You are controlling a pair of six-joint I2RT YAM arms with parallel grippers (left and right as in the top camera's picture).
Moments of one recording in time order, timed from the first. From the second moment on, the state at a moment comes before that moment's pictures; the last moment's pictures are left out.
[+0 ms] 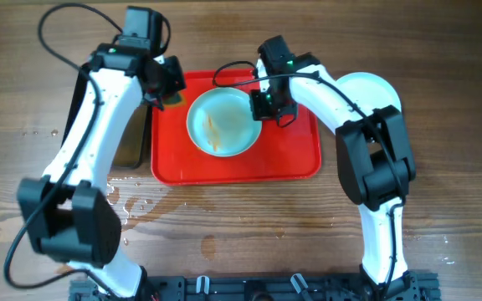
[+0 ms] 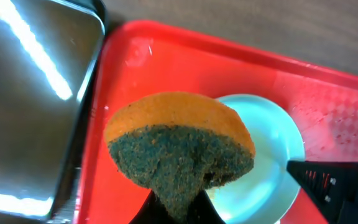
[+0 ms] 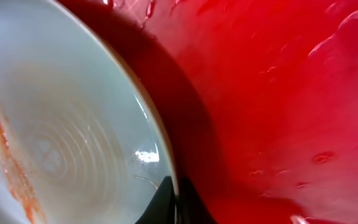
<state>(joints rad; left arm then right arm) -0.18 1.82 1.59 -0.94 0.02 -0.45 0.43 2.25 1.69 -0.82 -0.26 0.30</state>
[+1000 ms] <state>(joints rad) -0.30 2.17 1.57 -0.95 0.19 -0.15 0.43 2.24 1.63 -0.75 -0.35 0.44</state>
